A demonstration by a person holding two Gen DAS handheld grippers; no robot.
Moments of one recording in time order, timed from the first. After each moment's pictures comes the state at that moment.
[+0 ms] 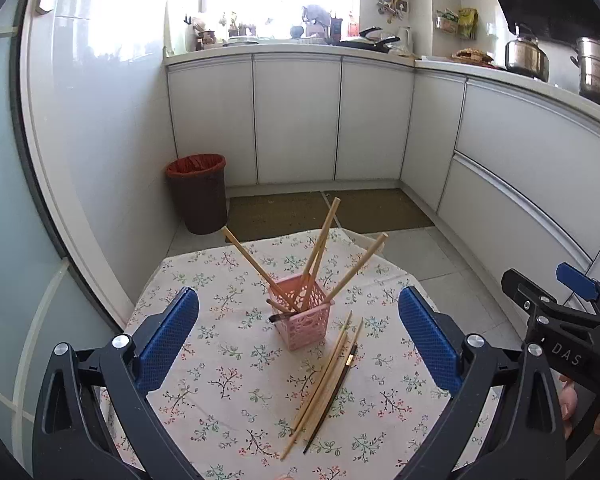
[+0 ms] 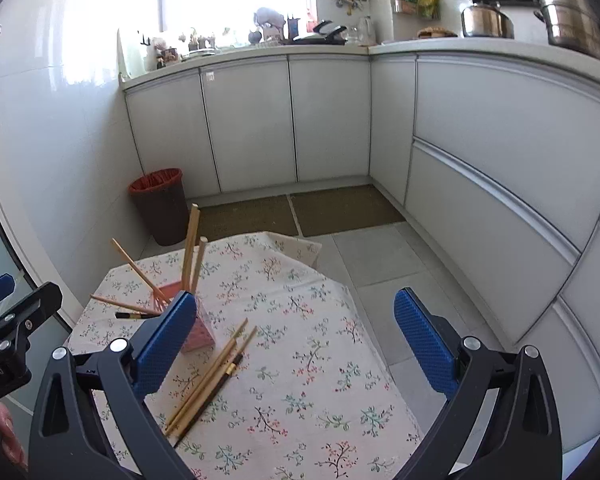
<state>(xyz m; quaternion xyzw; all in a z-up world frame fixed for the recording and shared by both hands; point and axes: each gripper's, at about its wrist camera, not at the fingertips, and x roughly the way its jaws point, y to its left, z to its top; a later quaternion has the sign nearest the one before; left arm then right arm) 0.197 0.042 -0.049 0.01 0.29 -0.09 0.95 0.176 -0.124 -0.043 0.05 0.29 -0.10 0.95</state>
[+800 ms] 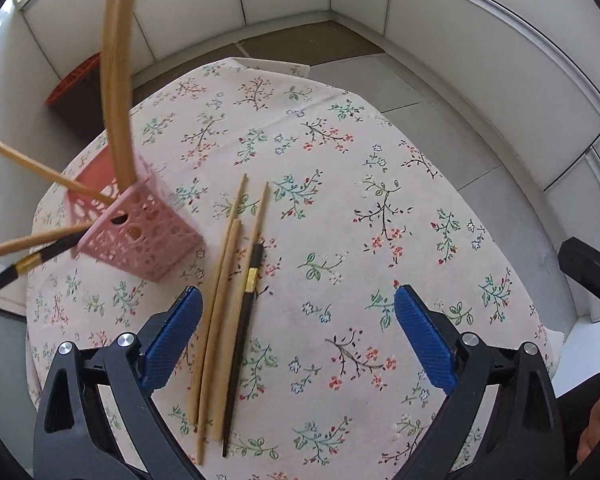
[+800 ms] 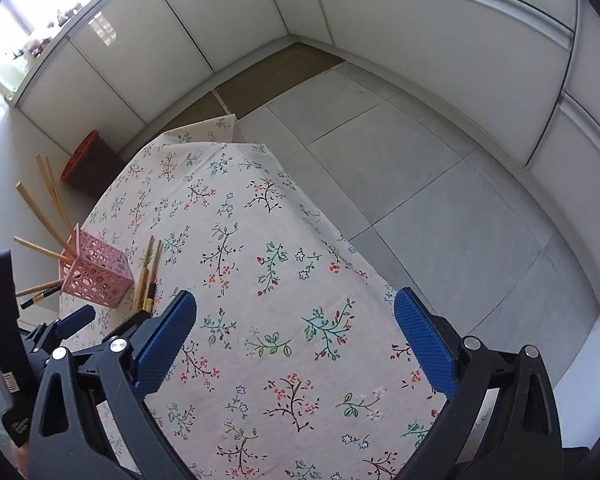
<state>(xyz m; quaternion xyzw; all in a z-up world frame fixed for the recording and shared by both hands) 0.293 -0.101 -0.222 0.14 0.51 -0.19 0.83 0.189 -0.248 -0.189 0.26 0.46 -0.16 0.84</state>
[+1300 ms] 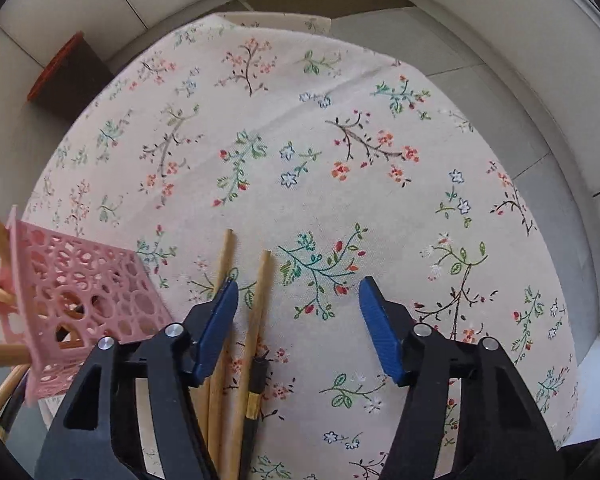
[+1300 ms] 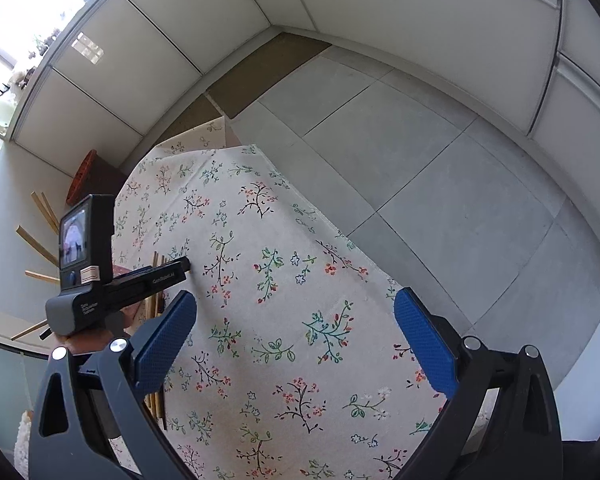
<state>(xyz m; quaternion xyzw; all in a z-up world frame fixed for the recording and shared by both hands) 0.396 -0.138 -0.281 0.17 0.59 -0.14 0.78 0.190 -0.272 -0.191 0.32 0.46 -0.15 0.81</state>
